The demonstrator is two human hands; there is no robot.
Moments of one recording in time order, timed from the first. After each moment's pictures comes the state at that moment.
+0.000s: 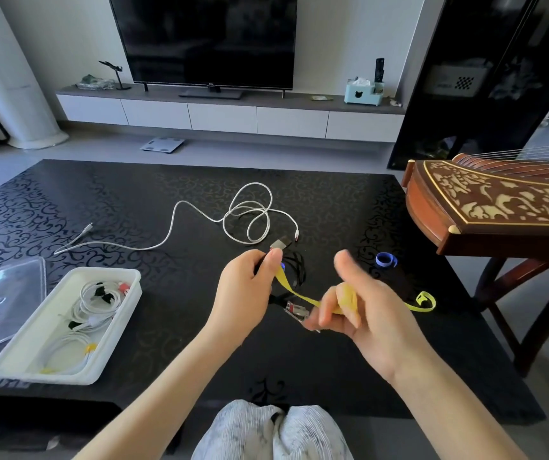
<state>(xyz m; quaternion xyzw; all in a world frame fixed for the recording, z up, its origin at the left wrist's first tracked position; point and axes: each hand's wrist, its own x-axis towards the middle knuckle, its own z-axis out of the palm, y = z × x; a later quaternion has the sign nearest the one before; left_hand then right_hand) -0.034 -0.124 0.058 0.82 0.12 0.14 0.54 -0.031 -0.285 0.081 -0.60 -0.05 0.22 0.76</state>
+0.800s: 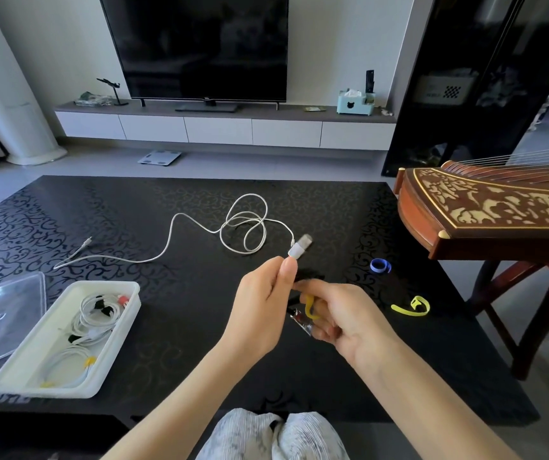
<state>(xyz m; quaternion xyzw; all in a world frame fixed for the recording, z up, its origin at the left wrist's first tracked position) -0.048 -0.147 0.069 0.81 -0.02 0.19 0.55 -0.023 -0.259 0.087 -0.67 0.13 0.23 0.69</state>
